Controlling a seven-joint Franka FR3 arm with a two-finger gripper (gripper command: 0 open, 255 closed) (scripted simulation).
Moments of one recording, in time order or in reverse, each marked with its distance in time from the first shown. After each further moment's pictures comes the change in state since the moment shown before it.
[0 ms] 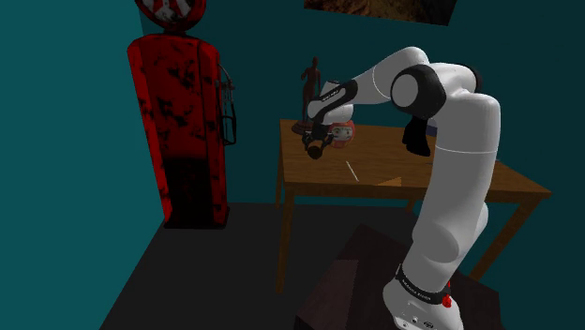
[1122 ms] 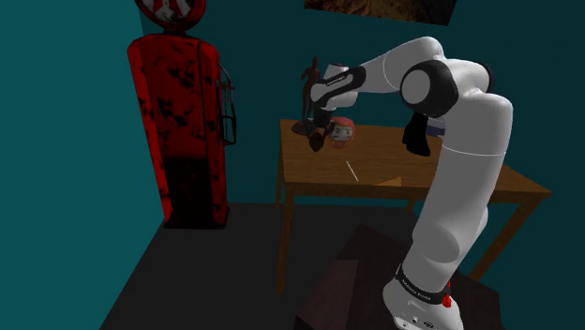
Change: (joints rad) arm 0.007 -0.071 -0.010 0.074 -0.034 -0.146 0.021
